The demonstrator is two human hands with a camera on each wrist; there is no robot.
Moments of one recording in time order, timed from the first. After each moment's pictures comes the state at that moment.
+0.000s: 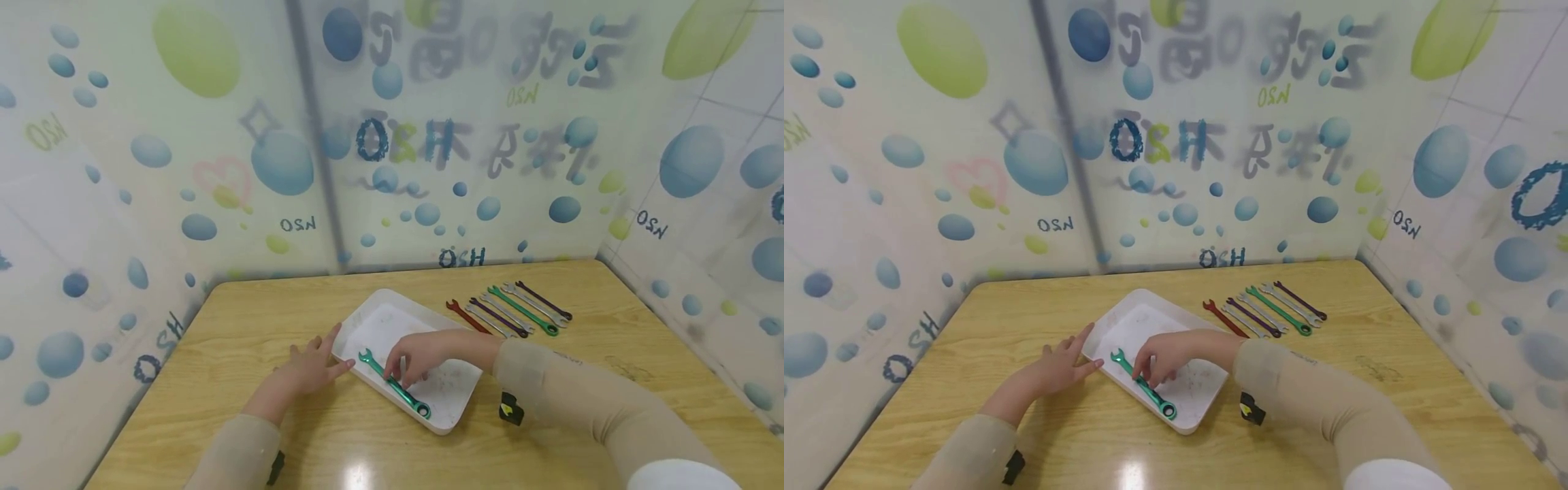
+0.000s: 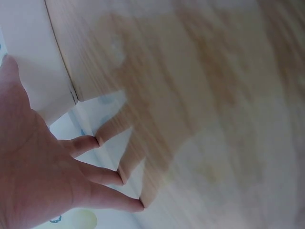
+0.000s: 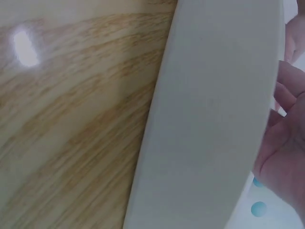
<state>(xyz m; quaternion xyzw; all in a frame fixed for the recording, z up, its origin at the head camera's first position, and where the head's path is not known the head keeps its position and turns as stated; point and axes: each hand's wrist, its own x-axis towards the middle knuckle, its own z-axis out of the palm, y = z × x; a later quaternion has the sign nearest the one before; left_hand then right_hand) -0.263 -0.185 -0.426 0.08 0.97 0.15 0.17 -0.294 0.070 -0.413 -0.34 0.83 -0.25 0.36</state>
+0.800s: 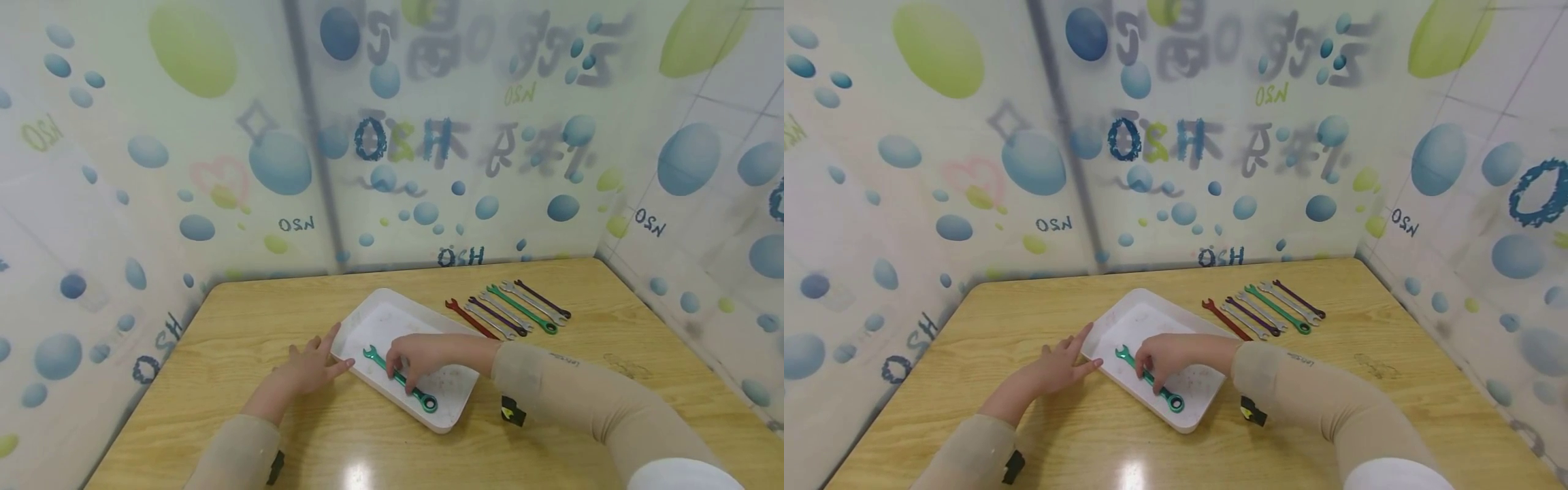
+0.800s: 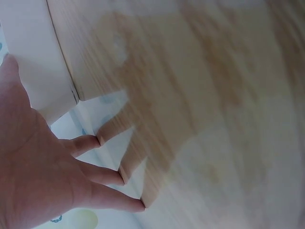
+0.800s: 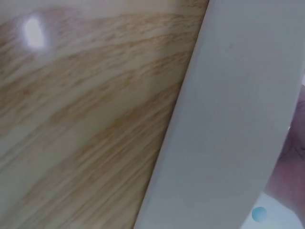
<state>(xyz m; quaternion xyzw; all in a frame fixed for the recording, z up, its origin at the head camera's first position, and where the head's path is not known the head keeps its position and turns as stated) -0.262 -0.185 -0.426 0.09 0.97 0.15 0.16 -0.290 0.065 -0.422 -0.33 0.89 -0.16 0.27</state>
